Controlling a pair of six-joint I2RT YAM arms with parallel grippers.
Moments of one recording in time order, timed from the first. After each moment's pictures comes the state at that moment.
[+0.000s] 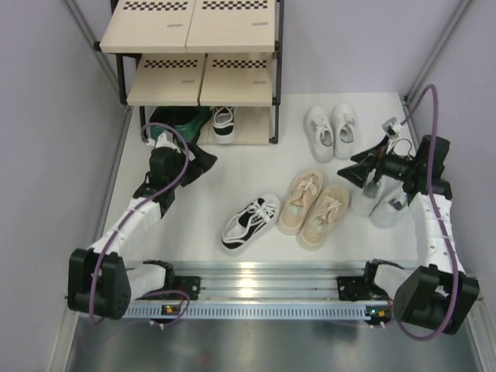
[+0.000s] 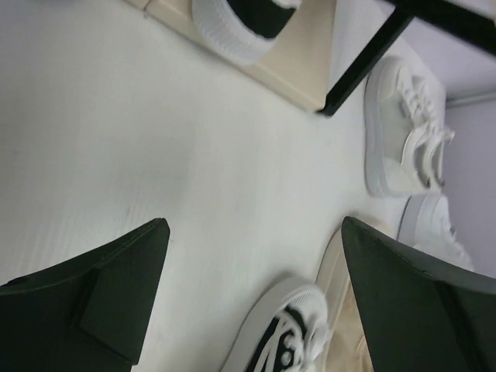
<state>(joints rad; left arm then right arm) -0.18 1.23 0.73 0.07 0.11 -0.83 -0.32 1.05 0.82 -0.26 -1.22 -0.05</state>
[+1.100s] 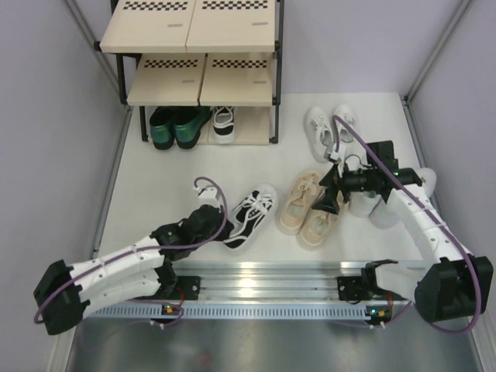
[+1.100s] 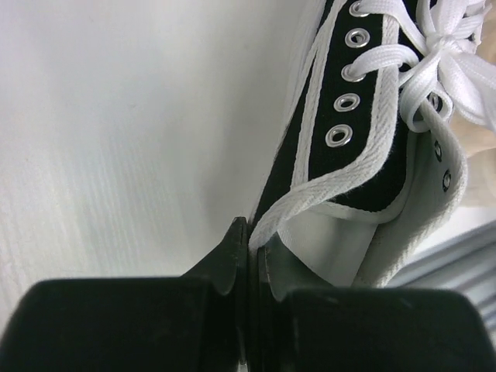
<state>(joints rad) -0.92 0.91 0.41 -0.25 -0.28 -0.74 0.13 1.12 0.90 -0.70 -0.96 -0.60</state>
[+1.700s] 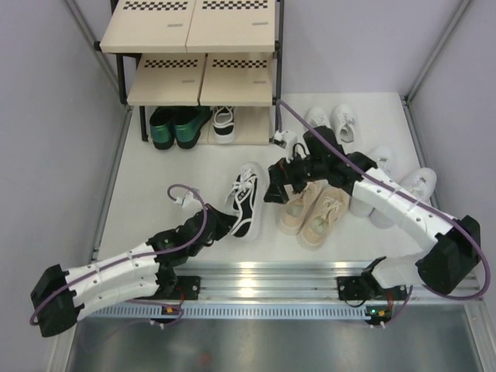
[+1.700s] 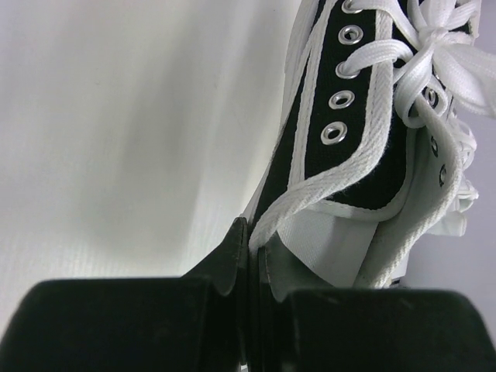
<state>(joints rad) -0.97 0.74 0.33 -0.16 -0.43 -1.31 0.63 1.33 1.19 -0.59 -0.55 0.03</state>
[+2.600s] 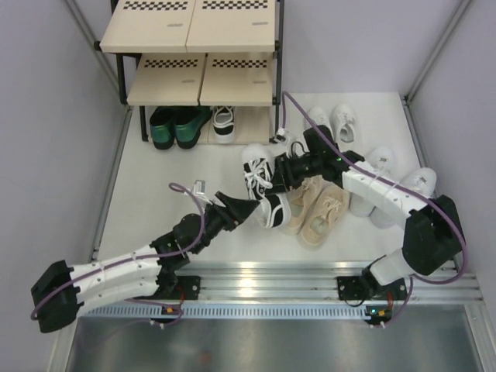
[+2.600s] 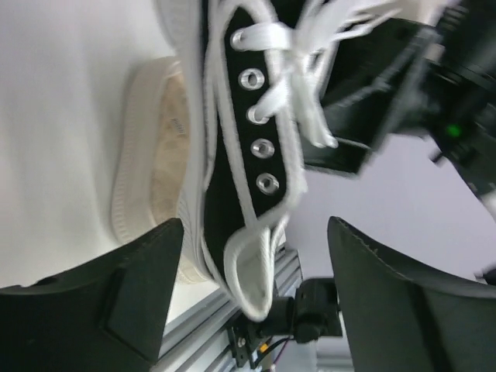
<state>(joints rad) -1.01 0.81 0.27 0.41 -0.35 -1.22 0.58 1.49 1.10 -0.34 -0.71 0.25</state>
